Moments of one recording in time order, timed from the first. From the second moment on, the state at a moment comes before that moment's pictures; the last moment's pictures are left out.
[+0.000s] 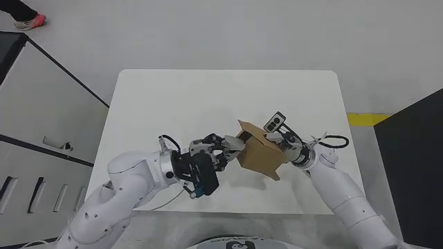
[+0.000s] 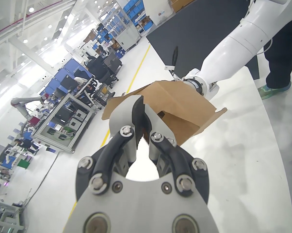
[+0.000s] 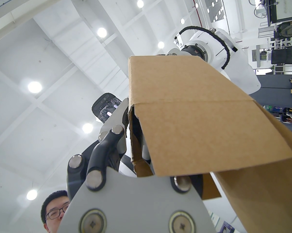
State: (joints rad) left arm 1.58 -0.99 -1.17 -2.20 1.84 -0.60 0.28; right arm -1.36 -1.17 1.12 -1.30 1.19 0.07 1.52
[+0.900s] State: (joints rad) left arm 1.55 -0.99 -1.15 -2.22 1.90 -0.55 0.21; right arm -1.36 -1.17 1.12 -1.30 1.19 0.07 1.52
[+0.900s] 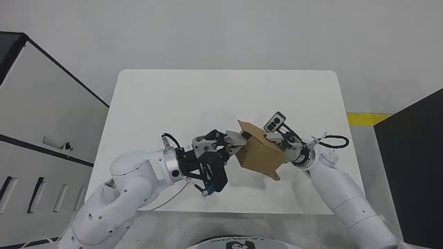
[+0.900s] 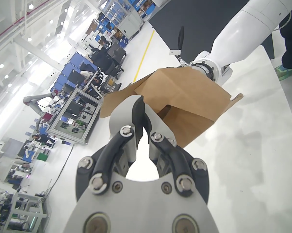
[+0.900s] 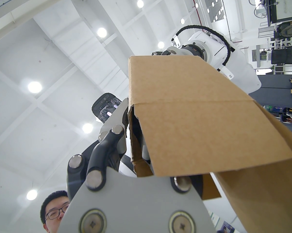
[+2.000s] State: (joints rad) left arm 1.50 -1.00 -1.07 -2.18 1.91 -0.57 0.19; right arm -1.36 -1.17 1.12 -1.30 1.19 0.07 1.52
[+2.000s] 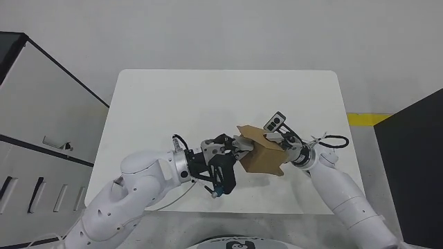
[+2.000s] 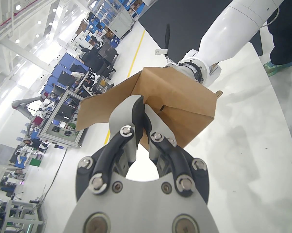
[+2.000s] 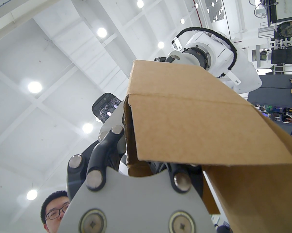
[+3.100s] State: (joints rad) left arm 1.51 -1.00 -1.08 -2.18 1.90 -0.56 0.18; right arm -1.36 -1.17 1.12 -1.30 1.19 0.07 1.52
